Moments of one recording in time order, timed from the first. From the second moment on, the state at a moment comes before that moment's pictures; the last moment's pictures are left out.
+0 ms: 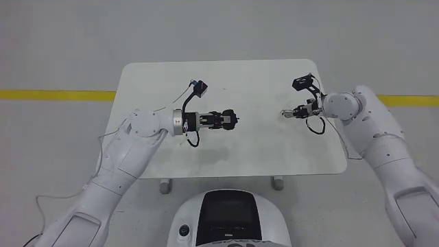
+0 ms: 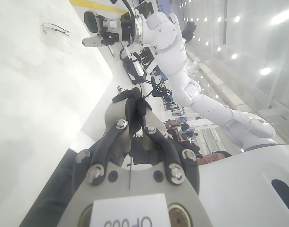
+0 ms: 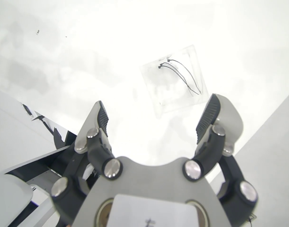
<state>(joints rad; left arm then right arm) 1.06 -1.19 -1.03 -1.35 -0.25 -0.34 -1.05 -0.84 -1.02 0.99 -1.02 -0.67 -0.34 1.00</state>
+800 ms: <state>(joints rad) 1.06 -1.19 -1.03 -1.35 -0.25 -0.34 -1.05 -0.75 -1.06 0.82 -0.86 -0.68 -0.34 0.89</state>
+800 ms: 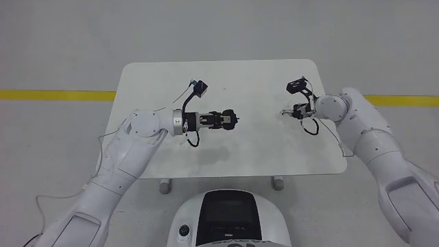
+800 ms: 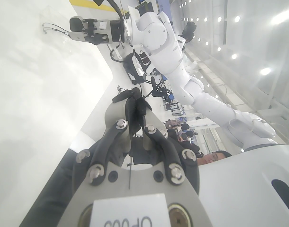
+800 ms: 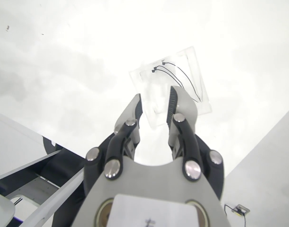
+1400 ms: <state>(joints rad) 1.06 -1.19 -1.03 -1.35 -0.25 -0.34 -1.05 -0.68 -1.12 0.68 -0.73 -0.63 -0.34 0.88</state>
